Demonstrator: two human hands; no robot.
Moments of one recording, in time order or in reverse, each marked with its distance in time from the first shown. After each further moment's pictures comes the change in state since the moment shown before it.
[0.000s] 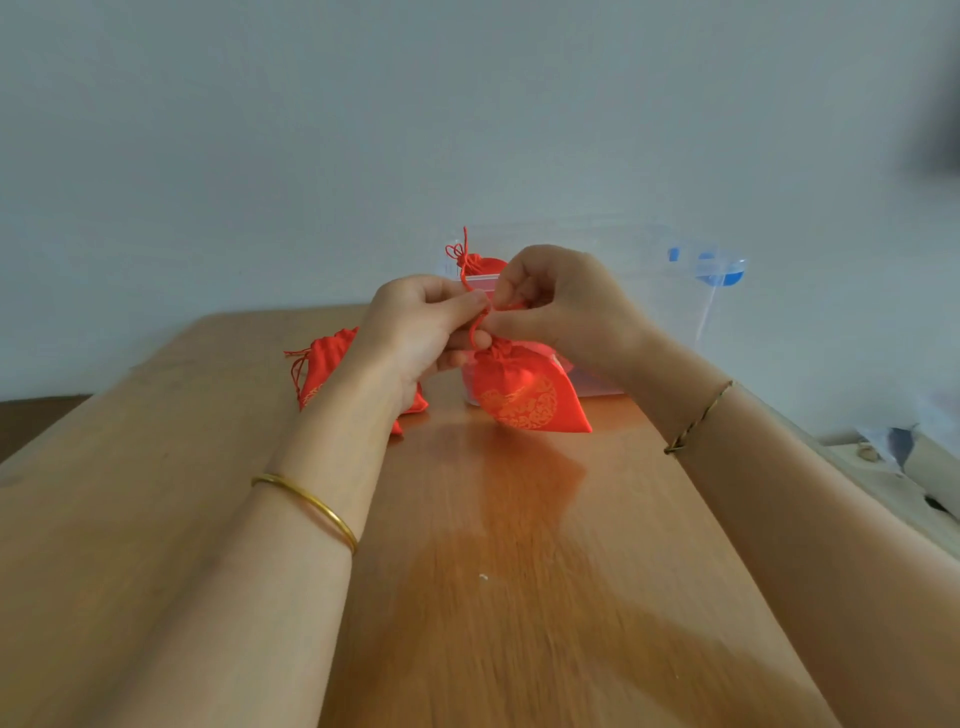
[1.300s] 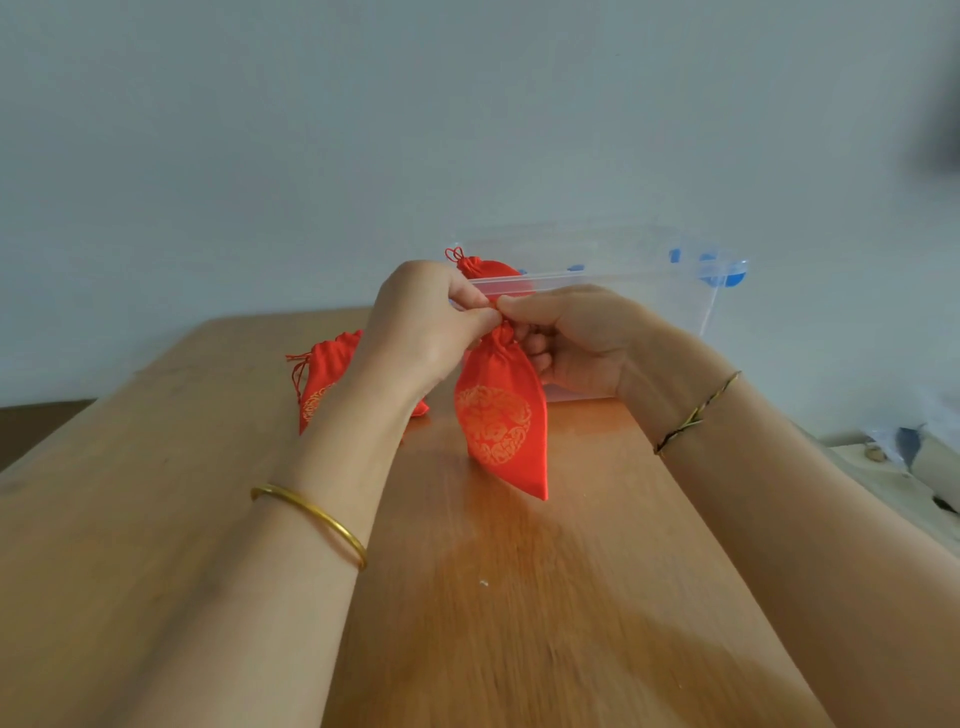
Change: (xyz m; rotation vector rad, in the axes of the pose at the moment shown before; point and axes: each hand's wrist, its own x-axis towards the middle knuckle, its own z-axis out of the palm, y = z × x) left_hand -0.004 0.010 0.005 0.627 0.114 0.295; right_hand 0.008 0.011 0.004 0.718 -0.132 0.571
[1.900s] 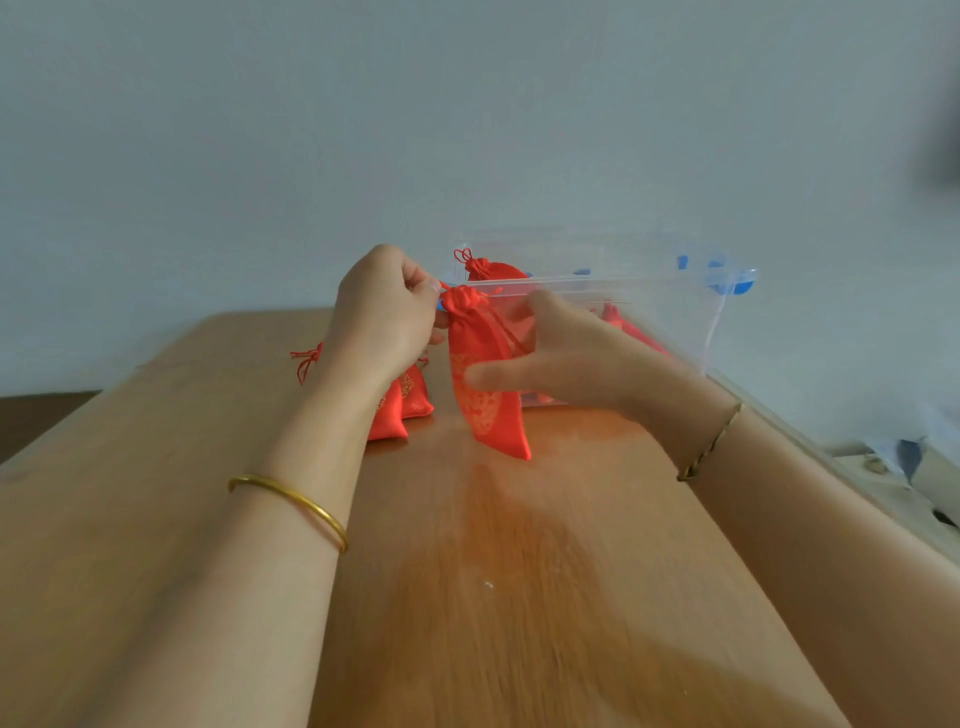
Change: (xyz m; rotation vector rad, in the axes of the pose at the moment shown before) left_hand 0.014 -0.024 -0.014 -0.116 0.151 -0.121; right_hand -0.021 0.003 0.012 -0.951 0.052 -0.253
